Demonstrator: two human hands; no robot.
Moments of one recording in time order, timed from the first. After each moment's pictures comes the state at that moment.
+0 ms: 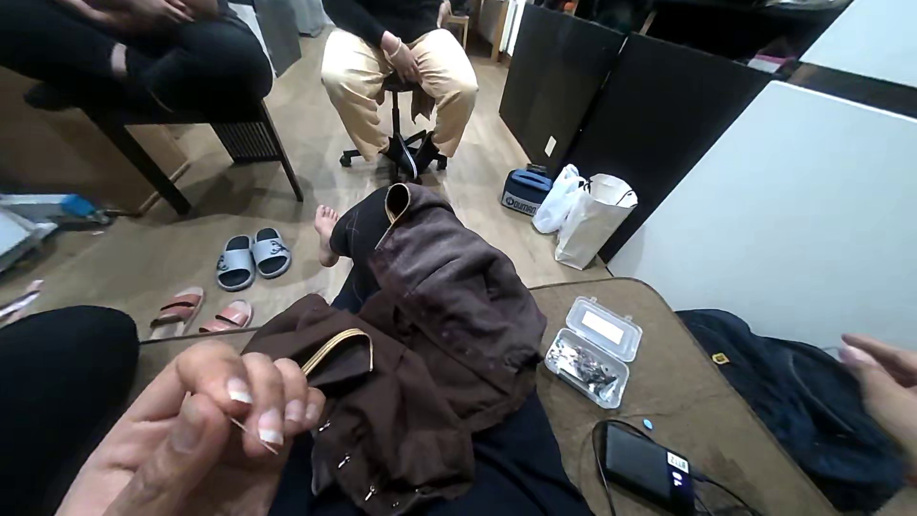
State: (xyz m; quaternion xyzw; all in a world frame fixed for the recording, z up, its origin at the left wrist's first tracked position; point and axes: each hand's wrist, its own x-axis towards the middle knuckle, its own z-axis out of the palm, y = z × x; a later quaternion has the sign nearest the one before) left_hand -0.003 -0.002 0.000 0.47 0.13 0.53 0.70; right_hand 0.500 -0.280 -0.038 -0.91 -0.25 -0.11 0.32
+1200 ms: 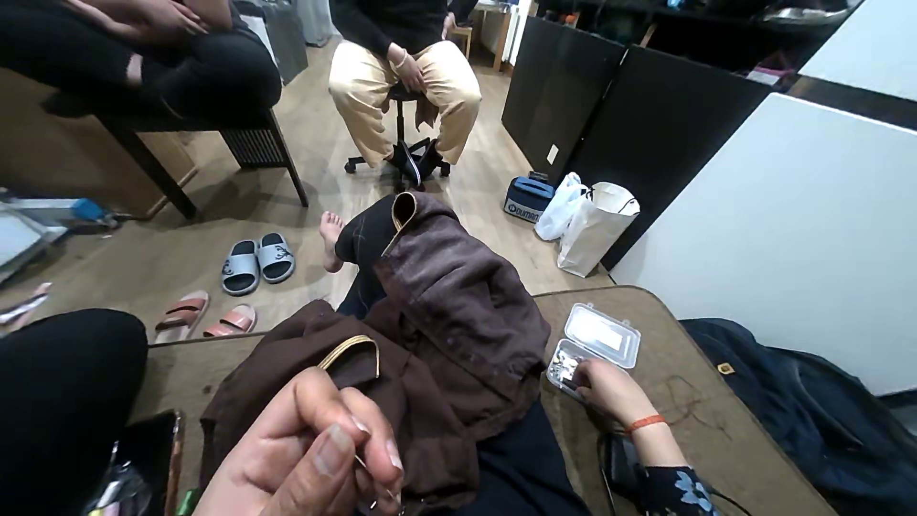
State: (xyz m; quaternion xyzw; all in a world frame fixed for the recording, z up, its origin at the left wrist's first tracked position) left_hand 0.010 -0.021 -0.007 0.49 0.08 0.44 0.74; right_hand 0.412 -0.119 -0.167 -0.86 -0.44 0.25 -0.09
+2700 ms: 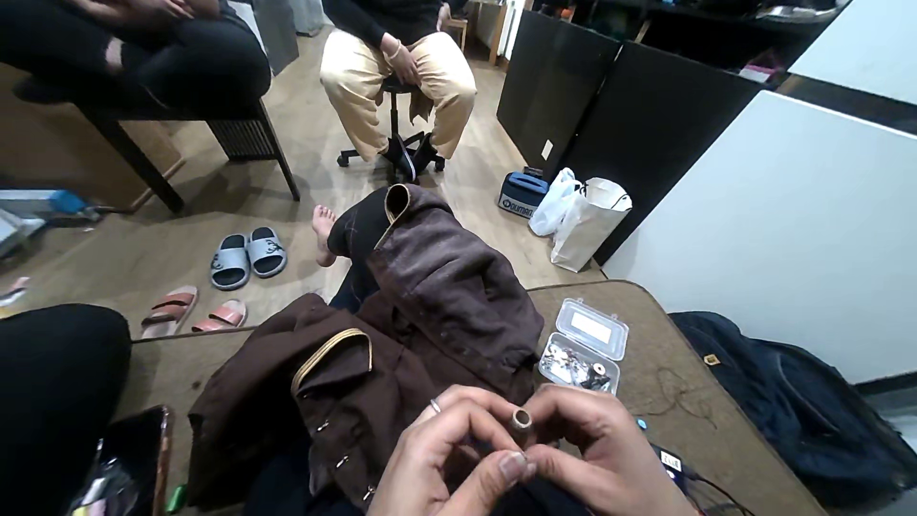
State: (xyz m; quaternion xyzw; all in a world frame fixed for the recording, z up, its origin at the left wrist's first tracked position) left_hand 0.063 -0.045 -0.051 0.68 0.11 0.33 0.65; right_hand 0.260 -0.138 -0.052 -0.50 -0.65 0.26 0.51
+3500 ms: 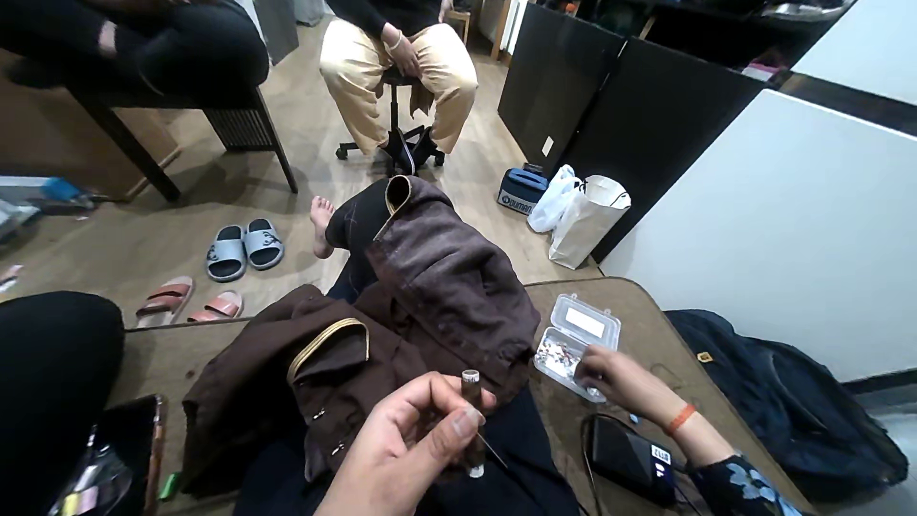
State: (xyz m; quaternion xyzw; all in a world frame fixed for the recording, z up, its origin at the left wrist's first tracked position) left_hand 0.056 -0.037 -0.053 0.54 0.14 0.32 0.77; right_hand 0.435 -0.161 -0.139 -0.75 -0.63 0.21 0.07
